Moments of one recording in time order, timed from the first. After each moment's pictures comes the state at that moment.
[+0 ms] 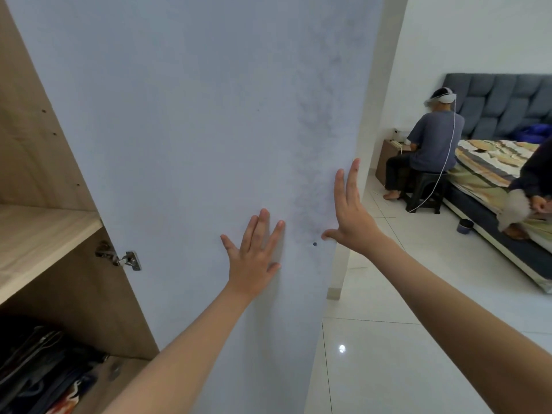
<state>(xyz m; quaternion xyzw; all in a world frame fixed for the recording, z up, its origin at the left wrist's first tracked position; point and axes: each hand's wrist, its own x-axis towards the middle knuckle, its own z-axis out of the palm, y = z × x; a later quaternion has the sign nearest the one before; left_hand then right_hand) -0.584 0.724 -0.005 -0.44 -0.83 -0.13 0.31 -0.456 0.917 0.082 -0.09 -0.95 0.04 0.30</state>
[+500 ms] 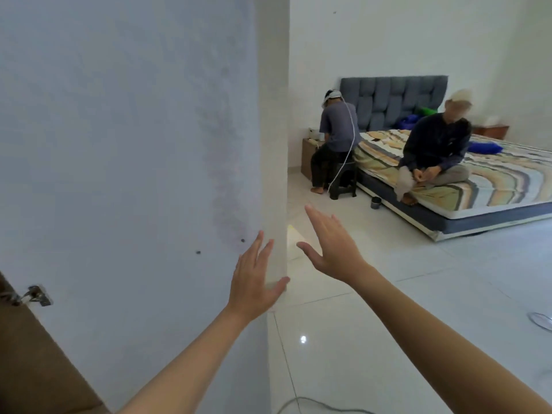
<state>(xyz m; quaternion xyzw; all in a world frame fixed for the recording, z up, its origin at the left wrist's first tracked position) -0.469 0.758 -0.021 -0.59 -0.72 -0.35 0.13 -0.312 0.888 0.044 -0.20 -0.92 0.01 0.33</state>
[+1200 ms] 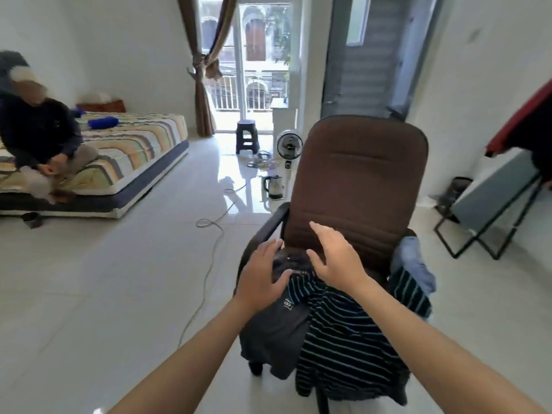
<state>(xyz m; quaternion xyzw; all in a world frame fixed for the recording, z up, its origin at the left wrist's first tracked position) 0.178 0.685 -0.052 -0.90 -0.21 -0.33 -0.20 0.343 0.565 -0.020 -0.75 -0.58 -0.13 0.30</state>
